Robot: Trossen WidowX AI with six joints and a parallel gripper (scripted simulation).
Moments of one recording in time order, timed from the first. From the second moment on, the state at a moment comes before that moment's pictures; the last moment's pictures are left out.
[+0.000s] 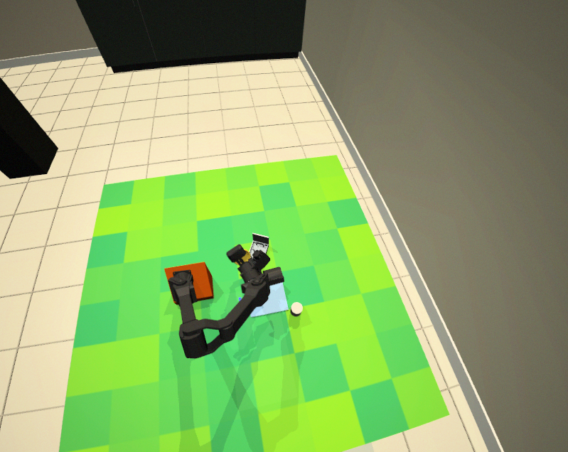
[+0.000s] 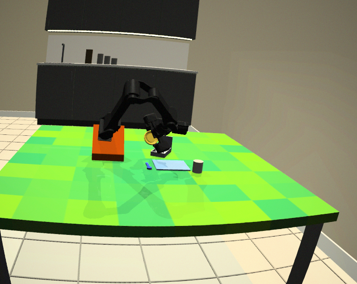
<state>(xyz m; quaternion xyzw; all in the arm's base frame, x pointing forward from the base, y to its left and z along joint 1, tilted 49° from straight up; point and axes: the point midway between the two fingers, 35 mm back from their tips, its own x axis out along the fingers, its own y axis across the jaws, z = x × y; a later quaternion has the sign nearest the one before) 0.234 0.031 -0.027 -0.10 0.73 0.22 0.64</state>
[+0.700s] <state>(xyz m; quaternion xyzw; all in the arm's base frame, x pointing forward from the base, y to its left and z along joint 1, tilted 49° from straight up) 0.242 0.014 -0.032 -0.18 0.55 0.41 0.71</state>
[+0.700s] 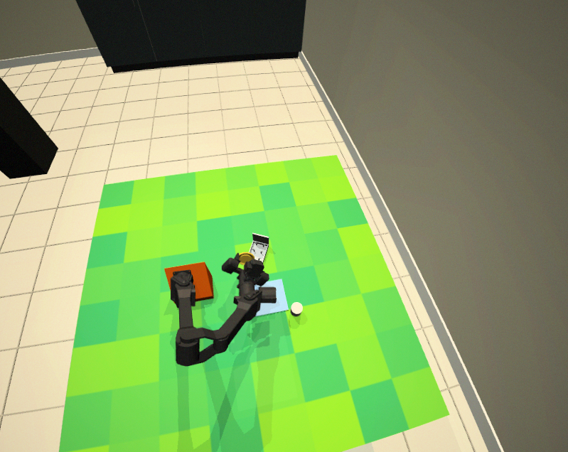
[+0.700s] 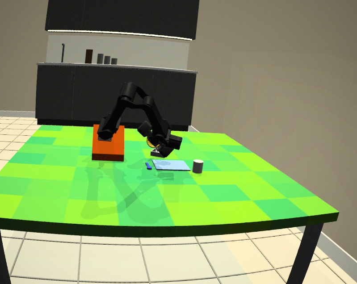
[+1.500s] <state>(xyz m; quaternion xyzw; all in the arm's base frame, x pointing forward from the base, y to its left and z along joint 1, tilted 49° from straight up) 0.246 -0.011 -0.021 -0.36 0.27 0.48 0.75</state>
